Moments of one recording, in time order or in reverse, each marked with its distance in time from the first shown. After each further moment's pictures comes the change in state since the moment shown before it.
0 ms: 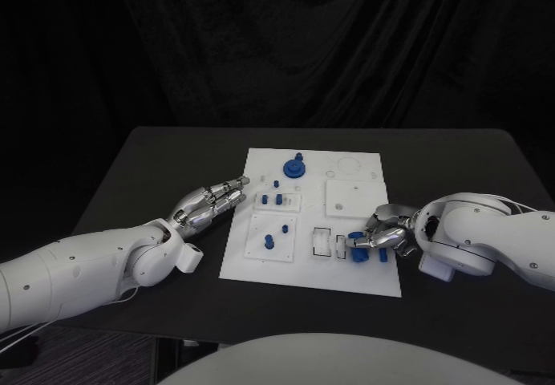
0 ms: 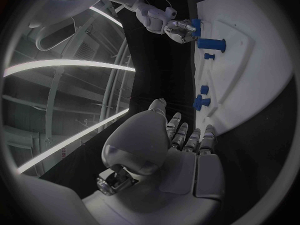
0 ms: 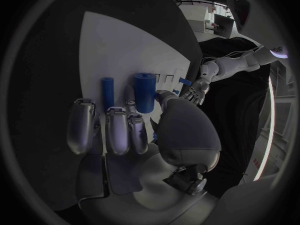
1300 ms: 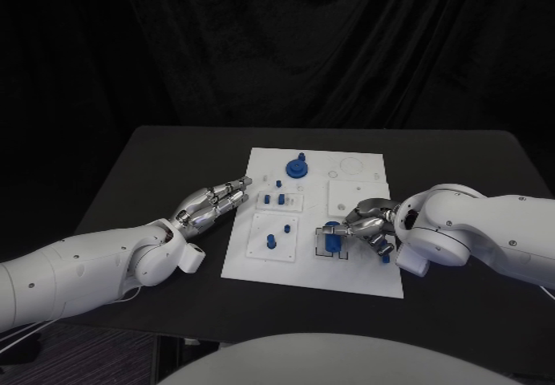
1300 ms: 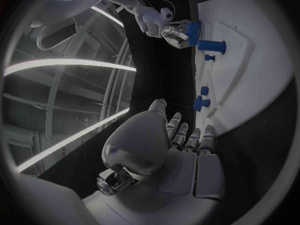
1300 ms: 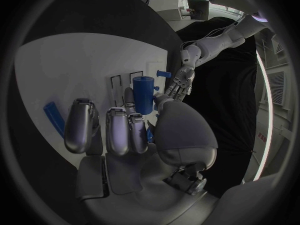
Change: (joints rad) left arm -0.007 0.001 0.001 -0.002 0.001 0.009 0.010; left_hand 0.004 0.004 0.006 0.000 0.000 0.000 0.000 0.000 0.000 0.000 0.000 0.000 0.000 0.000 0.007 0.000 0.000 0.000 -0.001 0.001 0.000 0.000; right arm 0.035 0.103 -0.004 -0.022 0.253 -0.060 -0.002; right_hand -0.065 0.076 -0.066 0.018 -0.272 -0.074 -0.016 0.028 -0.002 0.002 0.012 0.000 0.000 0.000 0.007 0.013 0.001 0.000 0.003 0.011 -0.011 0.000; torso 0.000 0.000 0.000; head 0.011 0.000
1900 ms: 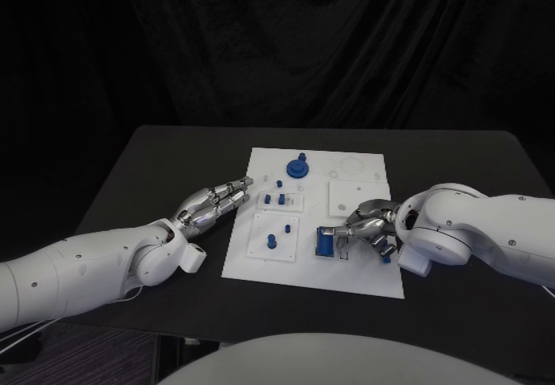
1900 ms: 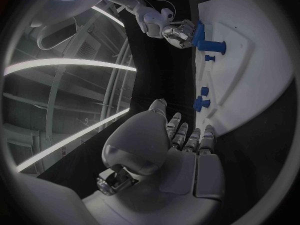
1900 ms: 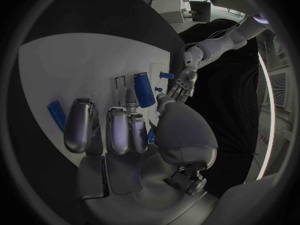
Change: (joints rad) left arm -0.003 0.005 0.000 -0.006 0.001 0.005 0.004; left_hand 0.000 0.000 0.000 0.000 0.000 0.000 0.000 0.000 0.000 0.000 0.000 0.000 0.000 0.000 0.000 0.000 0.000 0.000 0.001 -0.001 0.000 0.000; right arm 0.000 0.003 0.000 -0.010 -0.007 0.028 -0.014; right_hand -0.069 0.010 -0.102 0.002 -0.085 -0.006 0.003 0.002 -0.009 0.000 0.000 0.000 0.000 0.000 0.000 0.000 0.000 0.000 0.000 0.000 -0.001 0.000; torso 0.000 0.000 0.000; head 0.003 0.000
